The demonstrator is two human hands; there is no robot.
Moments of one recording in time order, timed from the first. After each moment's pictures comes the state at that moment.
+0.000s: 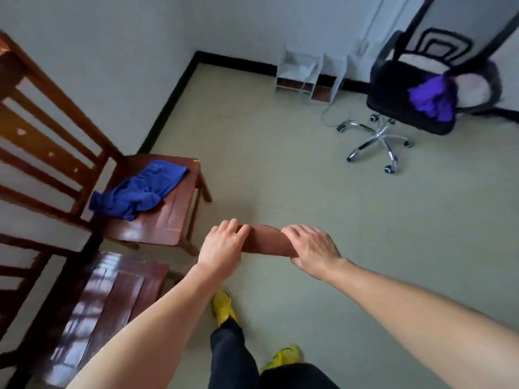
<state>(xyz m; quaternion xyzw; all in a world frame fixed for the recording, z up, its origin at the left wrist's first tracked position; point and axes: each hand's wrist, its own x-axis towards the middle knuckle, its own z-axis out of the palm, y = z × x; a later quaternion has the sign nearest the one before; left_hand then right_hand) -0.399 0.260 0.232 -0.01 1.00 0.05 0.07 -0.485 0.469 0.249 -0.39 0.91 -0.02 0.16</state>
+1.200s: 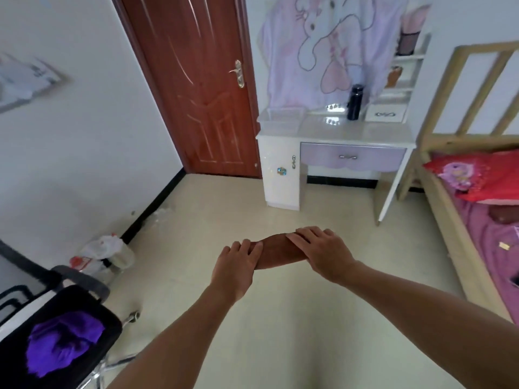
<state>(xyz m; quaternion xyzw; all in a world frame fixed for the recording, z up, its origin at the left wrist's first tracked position) -0.862 1.135 0.402 0.67 0.73 -0.07 -0.09 -0.660 1.267 0.393 0.27 0.96 0.08 -0.07</state>
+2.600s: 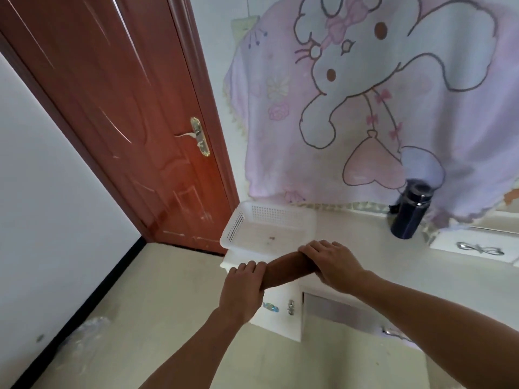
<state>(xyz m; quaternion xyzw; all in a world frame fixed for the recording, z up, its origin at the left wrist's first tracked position) -1.126 2.017 0.391 0.64 0.77 0.02 0.01 -0.933 2.167 0.384 0.27 0.96 0.02 -0.07</state>
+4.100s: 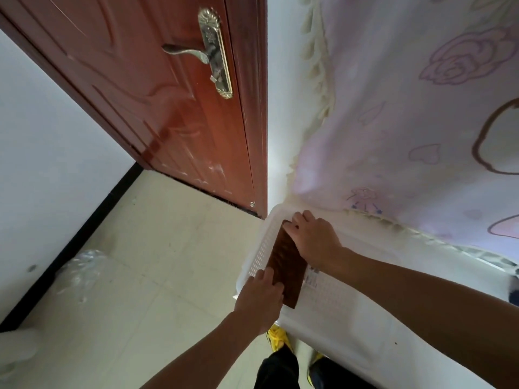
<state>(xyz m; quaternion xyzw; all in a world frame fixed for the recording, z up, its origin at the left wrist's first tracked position) -1.306 2.204 0.263 0.63 0.74 -0.09 0.23 -1.236 2.380 0.272 0.21 0.98 0.02 0.08</state>
